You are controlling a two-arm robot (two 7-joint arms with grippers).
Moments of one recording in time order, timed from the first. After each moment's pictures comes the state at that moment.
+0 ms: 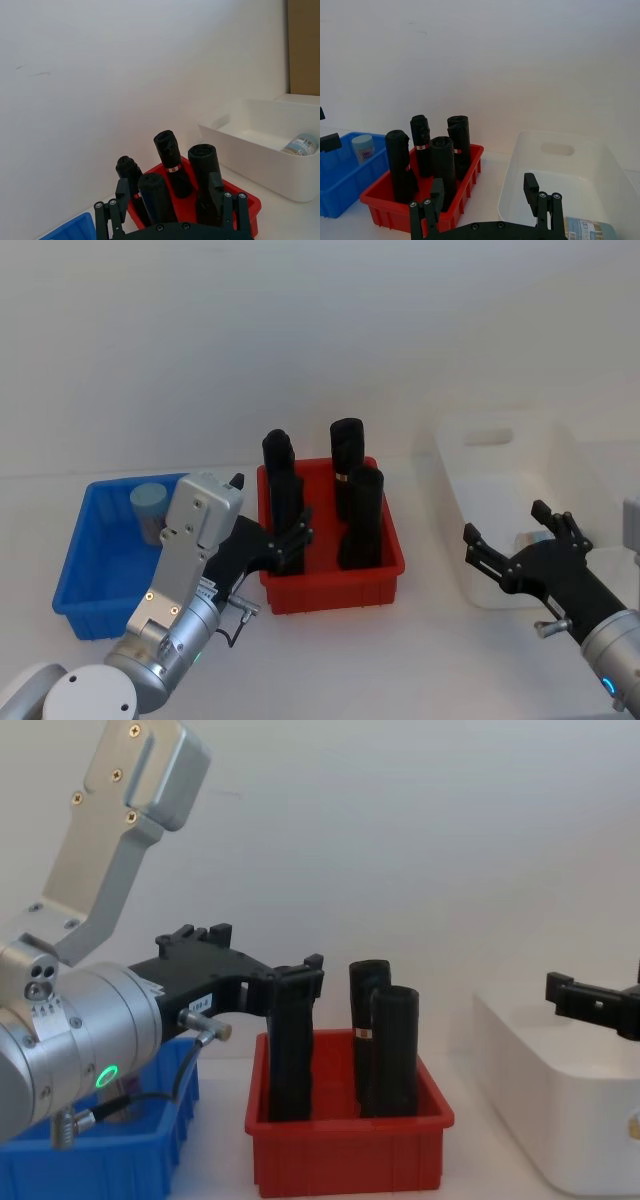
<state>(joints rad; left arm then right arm) -0.24 0.38 0.45 -1.63 -0.20 0.01 -0.01 -0.01 0.34 -0.23 -1.77 0.29 0.03 0.07</state>
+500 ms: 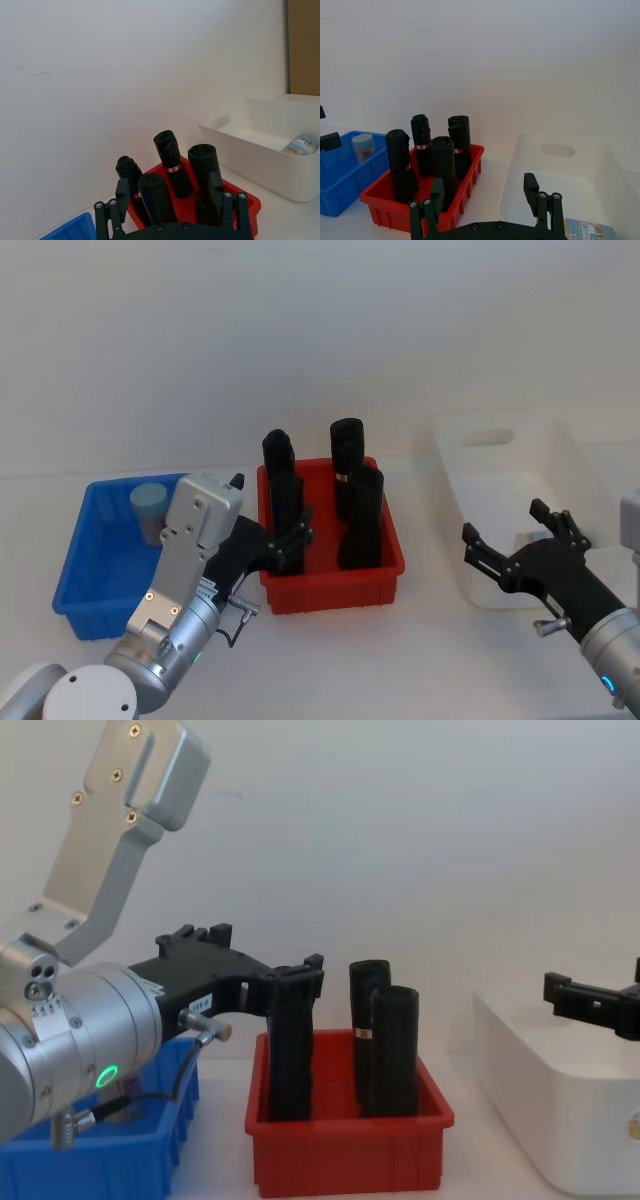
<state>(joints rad) -0.24 0.38 0.45 -1.63 -0.20 0.01 -0.01 -0.01 0.34 -0.23 -1.76 0.28 0.04 0.08</state>
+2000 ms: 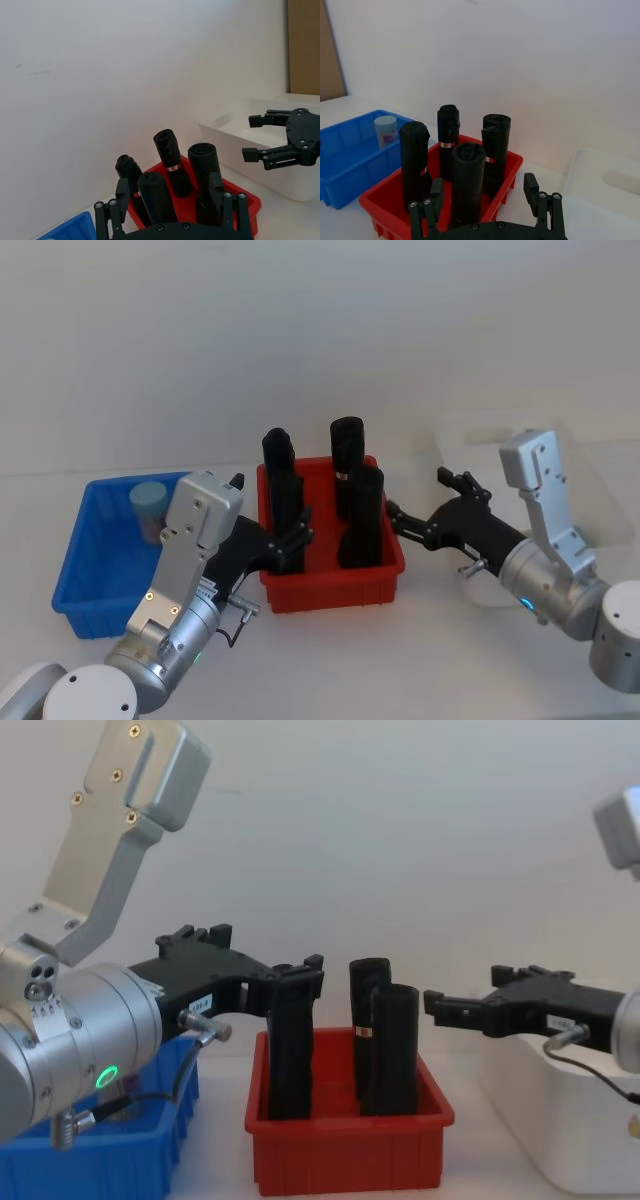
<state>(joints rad) -0.24 0.38 0.45 -1.63 -0.20 0.01 -0.01 0.37 0.19 -0.27 -1.29 0.14 0.00 0.38</state>
